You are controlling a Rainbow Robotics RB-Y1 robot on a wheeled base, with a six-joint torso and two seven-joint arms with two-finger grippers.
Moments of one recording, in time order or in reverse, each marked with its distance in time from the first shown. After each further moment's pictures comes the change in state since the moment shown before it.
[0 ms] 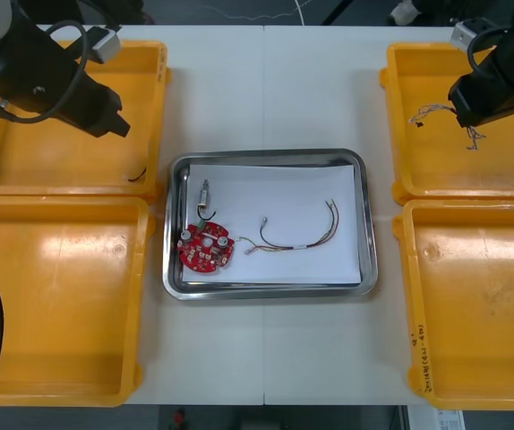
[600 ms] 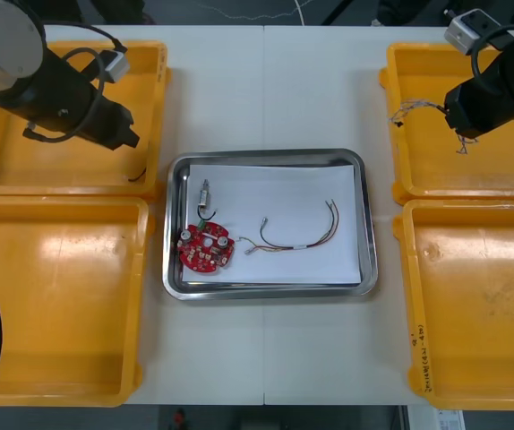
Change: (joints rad) right arm 0.170 -0.002 -0.025 -0.361 -0.166 0.003 0.001; left arm 0.021 0.000 -0.070 0.138 -0.001 -0.183 0.000
